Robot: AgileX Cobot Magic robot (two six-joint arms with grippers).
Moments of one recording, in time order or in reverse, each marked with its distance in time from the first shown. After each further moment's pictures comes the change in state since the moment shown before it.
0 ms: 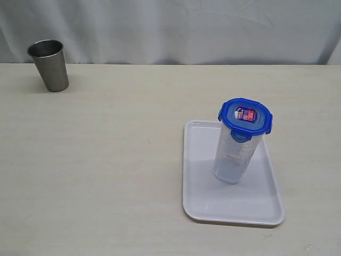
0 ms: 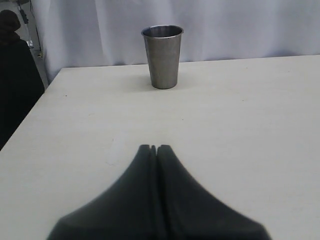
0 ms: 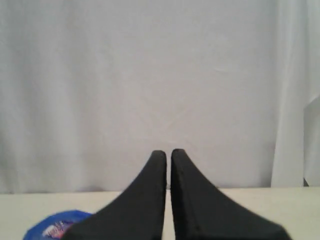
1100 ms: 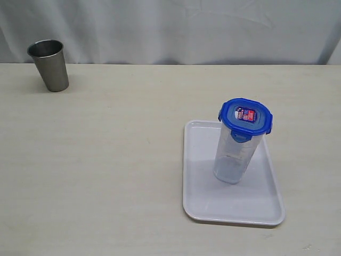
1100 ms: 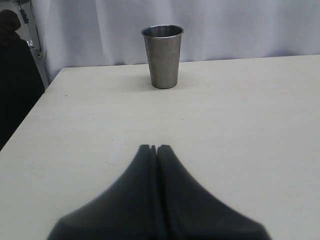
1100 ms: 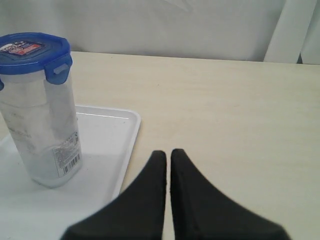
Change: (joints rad) left arm 0.000 0.000 0.000 0.000 0.000 0.002; right arm -0.019 0.001 0.178 -0.127 0.237 0.021
